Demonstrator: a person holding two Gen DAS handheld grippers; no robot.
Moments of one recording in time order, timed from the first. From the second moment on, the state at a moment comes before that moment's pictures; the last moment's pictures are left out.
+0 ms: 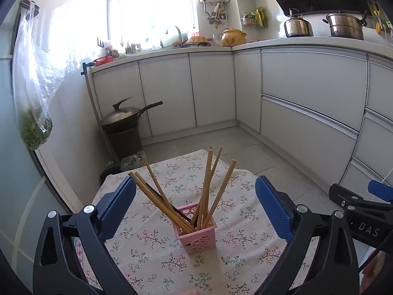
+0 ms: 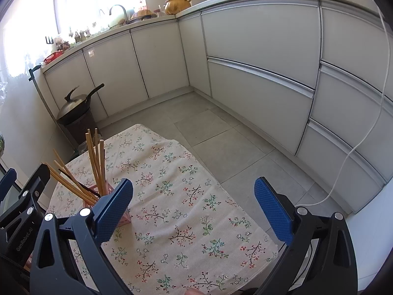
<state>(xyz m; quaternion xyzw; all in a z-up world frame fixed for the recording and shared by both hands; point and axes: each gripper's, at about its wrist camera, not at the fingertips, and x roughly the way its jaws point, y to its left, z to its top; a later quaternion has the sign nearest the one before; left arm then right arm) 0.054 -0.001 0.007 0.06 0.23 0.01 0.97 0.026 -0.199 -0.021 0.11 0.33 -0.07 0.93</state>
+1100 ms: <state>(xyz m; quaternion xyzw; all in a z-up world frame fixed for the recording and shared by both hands) 0.056 -0.001 0.004 0.04 0.25 0.01 0.97 0.027 -0.203 -0.020 0.11 0.33 -0.07 0.94</state>
